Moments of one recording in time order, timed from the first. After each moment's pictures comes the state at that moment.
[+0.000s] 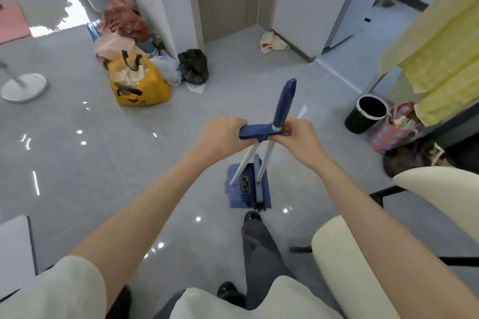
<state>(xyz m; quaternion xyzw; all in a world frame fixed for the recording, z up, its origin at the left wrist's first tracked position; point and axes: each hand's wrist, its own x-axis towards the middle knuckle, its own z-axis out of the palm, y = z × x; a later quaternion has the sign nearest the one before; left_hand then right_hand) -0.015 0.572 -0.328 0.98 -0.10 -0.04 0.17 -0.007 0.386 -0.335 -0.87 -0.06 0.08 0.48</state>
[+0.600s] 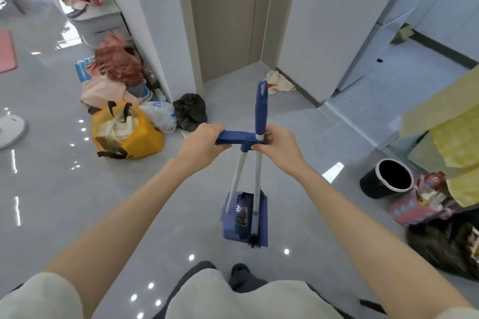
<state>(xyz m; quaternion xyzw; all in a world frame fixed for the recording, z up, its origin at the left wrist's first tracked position) 0.388 0.674 -0.340 0.98 -0.07 0.01 0.19 0.402 0.475 -0.328 -0.89 -0.07 0.09 0.44</state>
